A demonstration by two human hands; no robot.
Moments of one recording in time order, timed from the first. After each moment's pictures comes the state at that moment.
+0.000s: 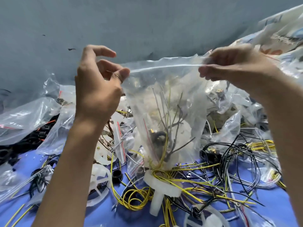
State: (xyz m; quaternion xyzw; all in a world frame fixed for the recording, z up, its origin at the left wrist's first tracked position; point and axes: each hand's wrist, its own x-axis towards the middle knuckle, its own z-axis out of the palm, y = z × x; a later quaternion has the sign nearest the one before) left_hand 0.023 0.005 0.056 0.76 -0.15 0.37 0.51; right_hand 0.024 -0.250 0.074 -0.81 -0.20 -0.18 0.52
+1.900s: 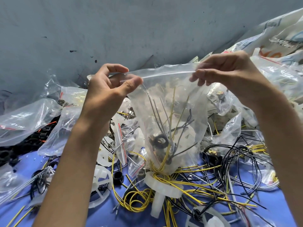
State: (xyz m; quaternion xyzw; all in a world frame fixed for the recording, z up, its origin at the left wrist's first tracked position) left_hand 0.027 0.005 0.048 0.69 -0.18 0.19 0.67; right_hand 0.035 -0.250 0.061 -0.77 -0.31 -0.19 0.53
